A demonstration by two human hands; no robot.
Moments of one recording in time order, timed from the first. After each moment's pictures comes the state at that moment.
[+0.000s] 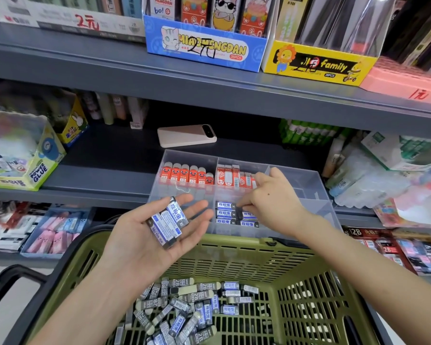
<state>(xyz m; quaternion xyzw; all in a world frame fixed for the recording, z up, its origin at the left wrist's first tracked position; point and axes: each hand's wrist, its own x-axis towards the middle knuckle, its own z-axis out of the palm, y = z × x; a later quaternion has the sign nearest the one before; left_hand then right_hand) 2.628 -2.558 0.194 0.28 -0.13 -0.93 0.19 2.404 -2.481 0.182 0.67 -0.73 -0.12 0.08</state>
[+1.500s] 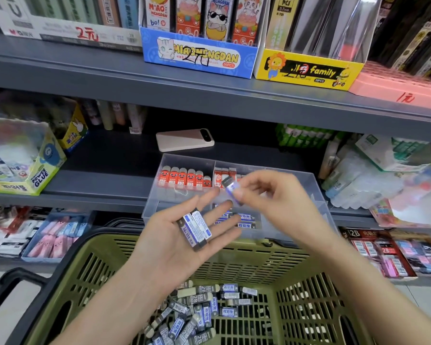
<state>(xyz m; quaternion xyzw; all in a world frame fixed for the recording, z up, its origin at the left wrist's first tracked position) 2.604 -2.537 0.202 0.22 -0.16 -0.95 0.14 2.441 -2.456 0.226 0.48 -0.73 0.43 -0.21</state>
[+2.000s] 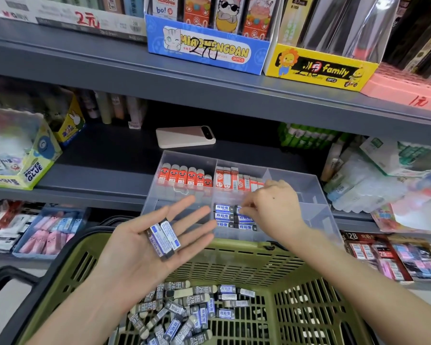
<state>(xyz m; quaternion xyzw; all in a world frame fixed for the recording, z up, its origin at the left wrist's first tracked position) 2.636 -2.557 0.185 0.19 -0.14 -0.96 0.15 2.413 -2.478 0.176 0.58 -0.81 -0.03 0.08</state>
